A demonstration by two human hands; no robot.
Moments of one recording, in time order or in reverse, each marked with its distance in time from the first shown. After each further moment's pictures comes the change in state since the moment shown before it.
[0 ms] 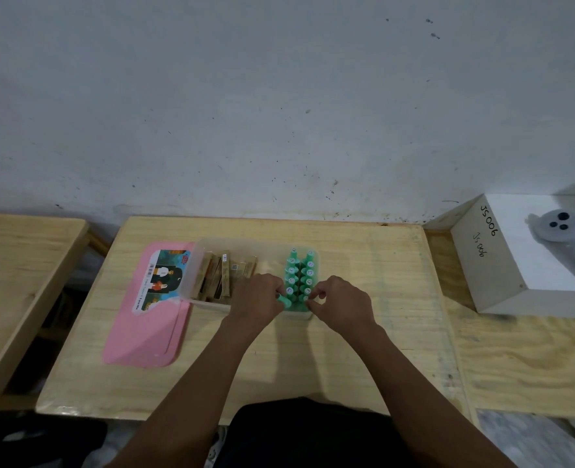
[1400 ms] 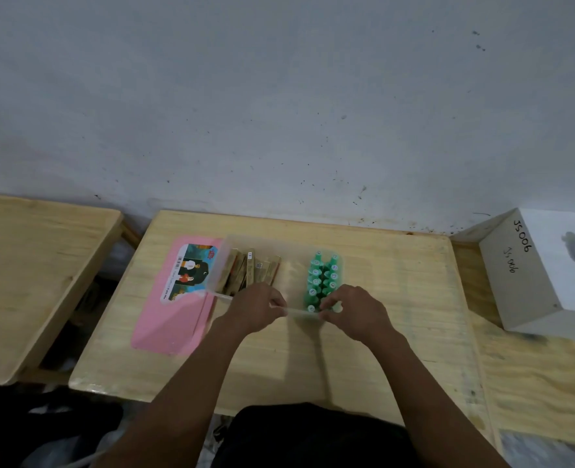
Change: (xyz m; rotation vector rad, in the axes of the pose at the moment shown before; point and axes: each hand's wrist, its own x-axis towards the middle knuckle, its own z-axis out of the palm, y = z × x) left_hand -0.018 -0.051 -0.008 -0.183 -0.162 -0.038; right_hand -0.003 -0.009 0.001 0.072 -0.125 -0.034
